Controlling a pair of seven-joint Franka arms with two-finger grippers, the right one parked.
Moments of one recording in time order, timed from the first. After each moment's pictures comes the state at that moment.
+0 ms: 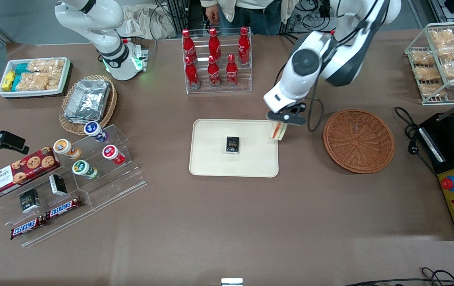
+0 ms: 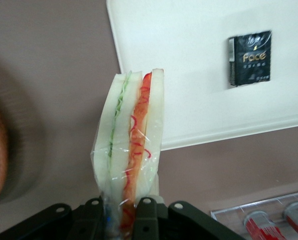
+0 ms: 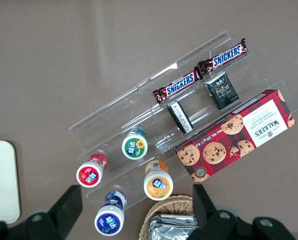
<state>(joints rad) -0.55 0.08 -0.13 -2.21 -0.10 2.16 -0.39</state>
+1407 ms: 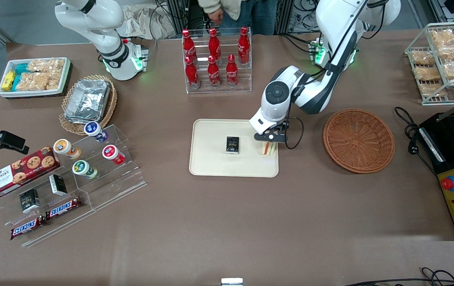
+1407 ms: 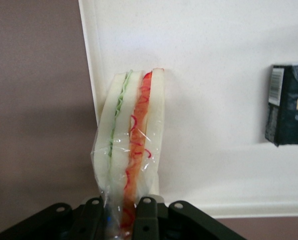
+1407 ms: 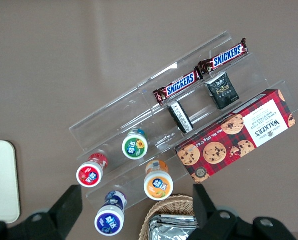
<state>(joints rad) -0.59 0.35 -0.12 -2.14 0.03 2.37 -0.63</state>
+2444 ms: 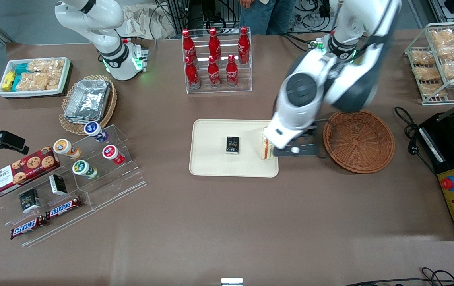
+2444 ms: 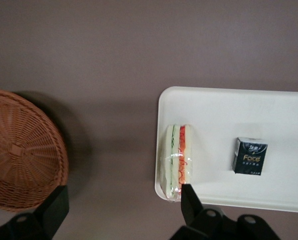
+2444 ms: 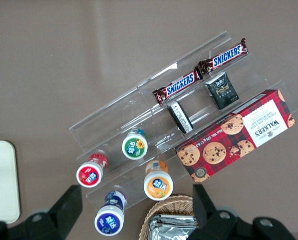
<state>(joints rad) -0.44 0.29 -0.10 -1.55 0.07 1.74 -0.56</state>
